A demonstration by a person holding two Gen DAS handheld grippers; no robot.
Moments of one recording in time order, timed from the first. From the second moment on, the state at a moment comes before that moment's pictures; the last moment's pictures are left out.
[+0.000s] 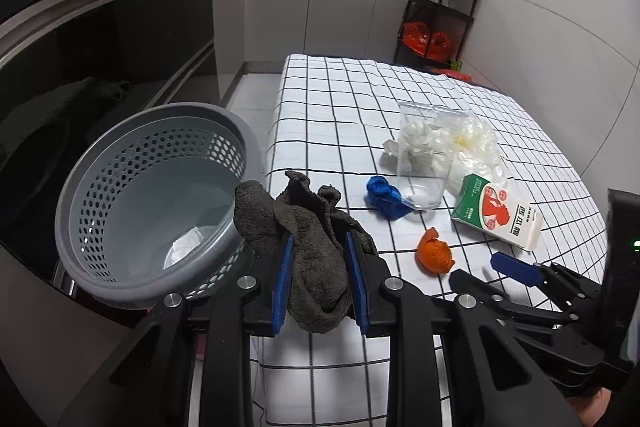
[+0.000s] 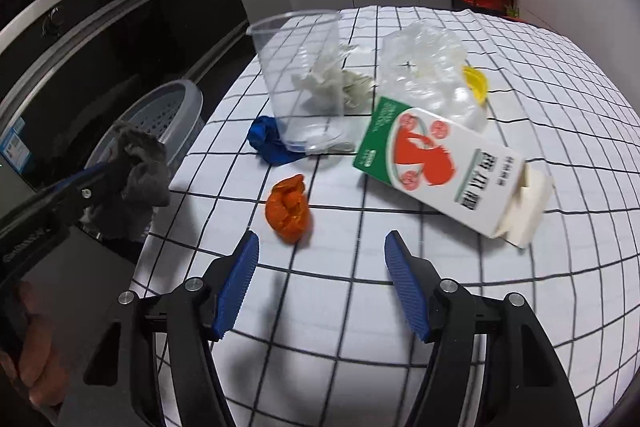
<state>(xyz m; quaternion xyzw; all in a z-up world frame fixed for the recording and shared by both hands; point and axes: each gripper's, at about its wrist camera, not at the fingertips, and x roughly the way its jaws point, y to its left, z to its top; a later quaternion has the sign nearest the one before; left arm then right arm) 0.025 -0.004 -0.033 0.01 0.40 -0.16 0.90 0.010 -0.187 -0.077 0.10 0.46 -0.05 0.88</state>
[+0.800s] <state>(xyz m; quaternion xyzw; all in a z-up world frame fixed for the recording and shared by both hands) 0.041 0.045 -0.027 0.00 0.39 -0.10 0.92 0.050 -0.143 -0.060 0.05 0.45 0.00 0.89</state>
